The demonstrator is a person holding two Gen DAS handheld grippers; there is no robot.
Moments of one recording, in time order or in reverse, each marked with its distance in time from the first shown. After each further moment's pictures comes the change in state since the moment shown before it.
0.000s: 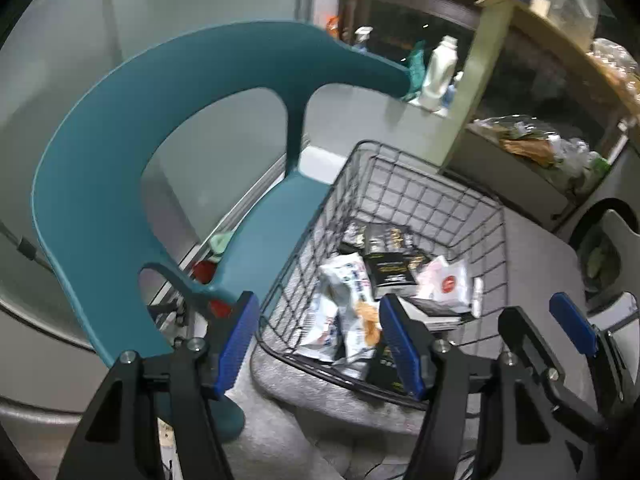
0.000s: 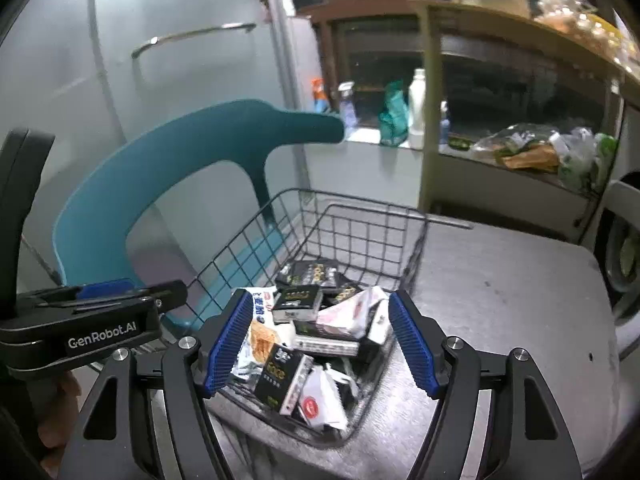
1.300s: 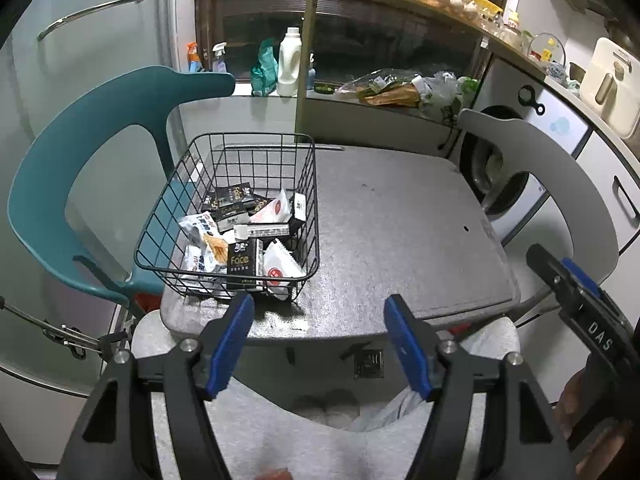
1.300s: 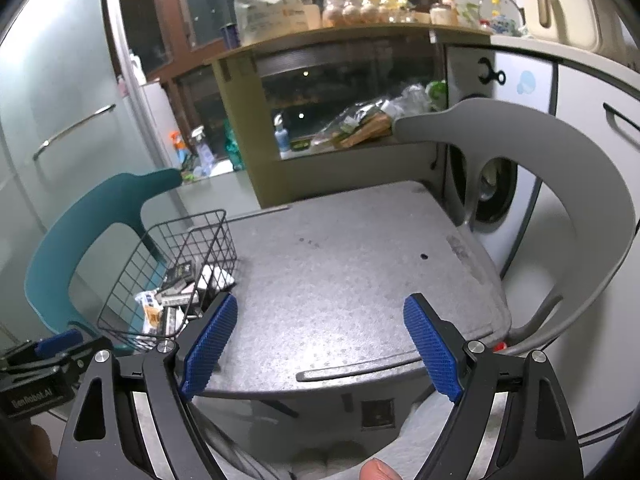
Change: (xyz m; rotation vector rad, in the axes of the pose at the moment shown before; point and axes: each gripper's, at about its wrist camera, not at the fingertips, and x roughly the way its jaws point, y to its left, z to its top) left arm -0.104 -0.098 -0.101 0.323 0.003 -0.242; right arm -0.188 -0.119 -0.081 0.336 -0.081 -0.352
